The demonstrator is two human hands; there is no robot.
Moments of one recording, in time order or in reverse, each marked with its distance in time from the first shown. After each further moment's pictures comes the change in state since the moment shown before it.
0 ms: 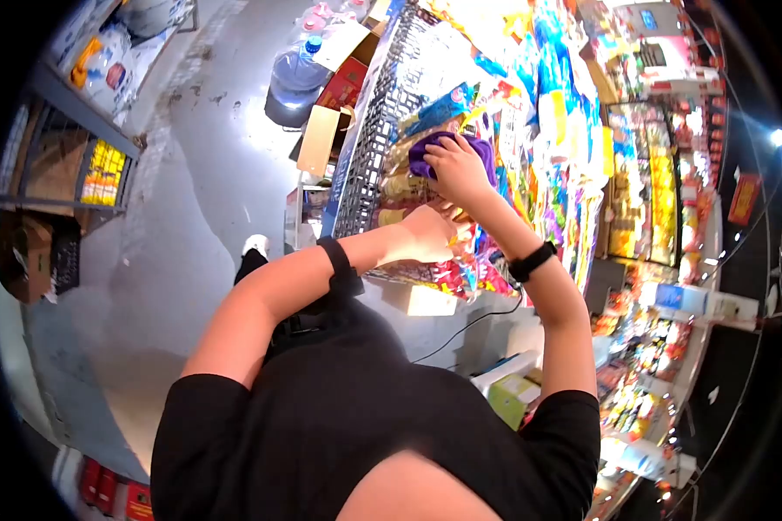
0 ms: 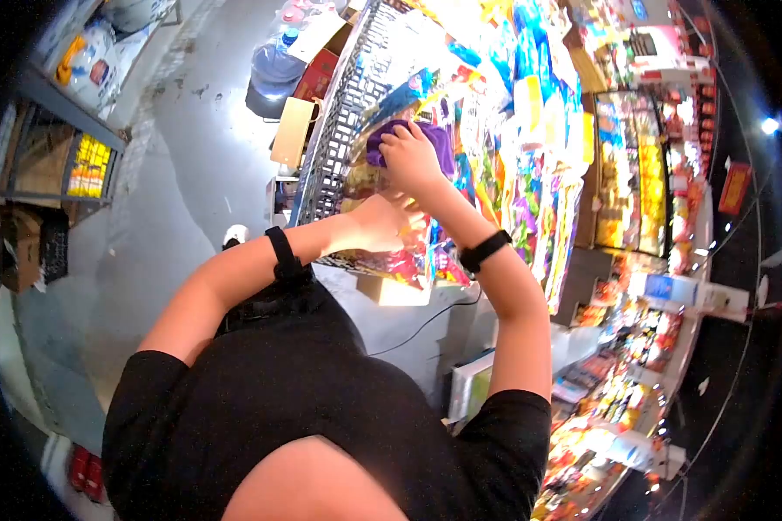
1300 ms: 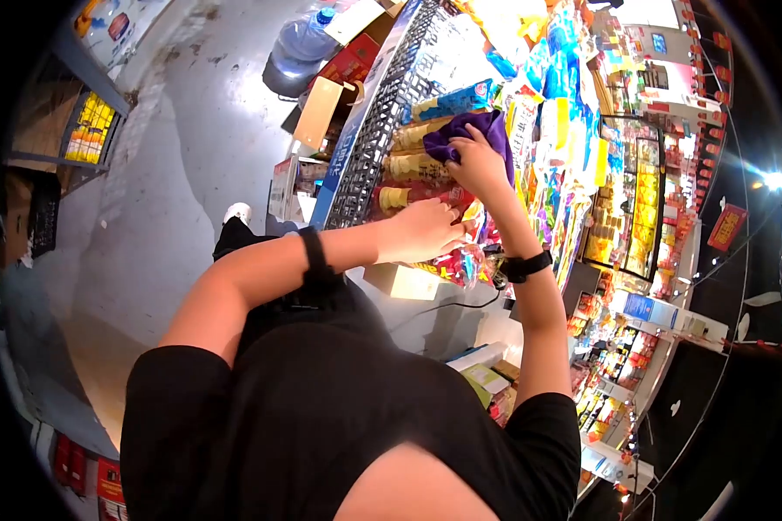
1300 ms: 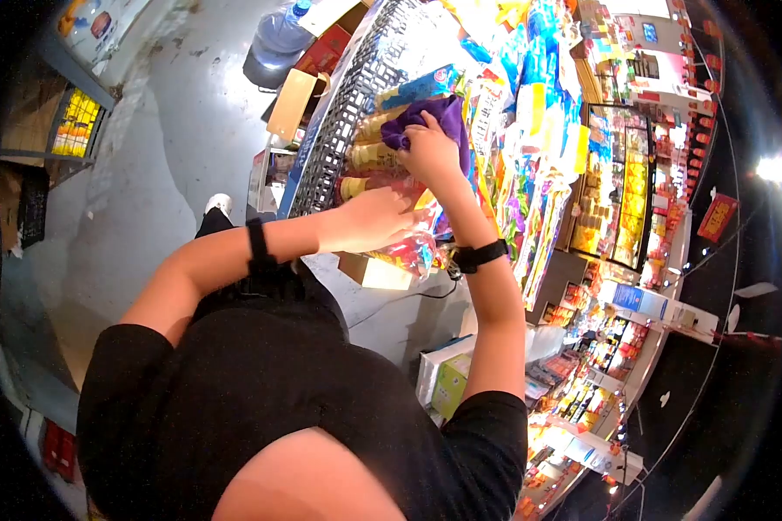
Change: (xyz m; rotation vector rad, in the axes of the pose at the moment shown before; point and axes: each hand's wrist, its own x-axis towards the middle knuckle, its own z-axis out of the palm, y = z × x) left_hand -0.028 0.021 -0.043 0.159 0.221 0.105; right_hand -0.003 0.002 -0.009 0.239 -0.100 0.280
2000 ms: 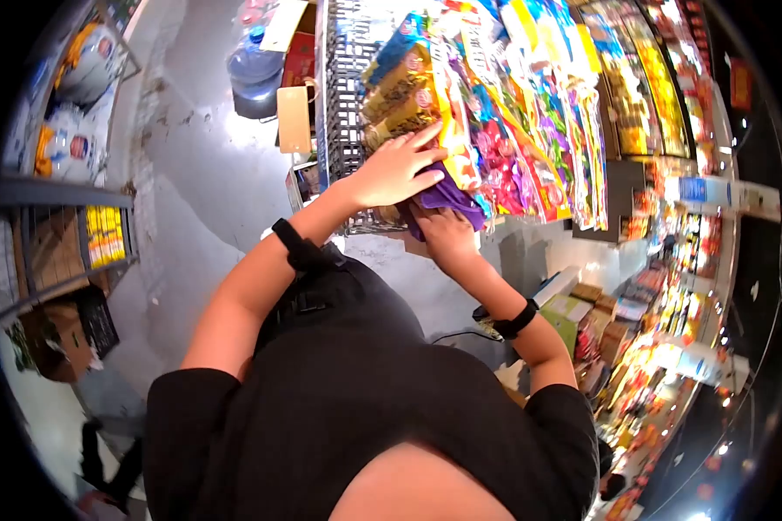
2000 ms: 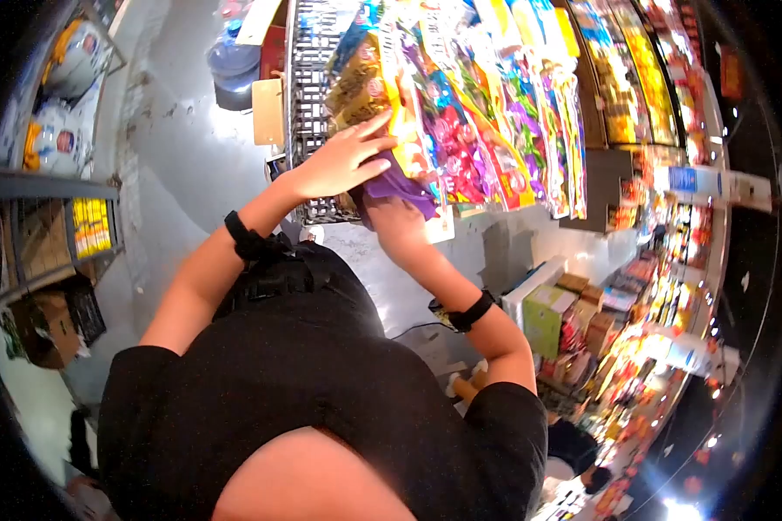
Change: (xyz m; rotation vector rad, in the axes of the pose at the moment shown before) left_hand 0.001 -0.036 -0.002 -0.400 -0.272 -0.063; right_hand -0.163 -0.107 0.070 0.134 0.021 0.191
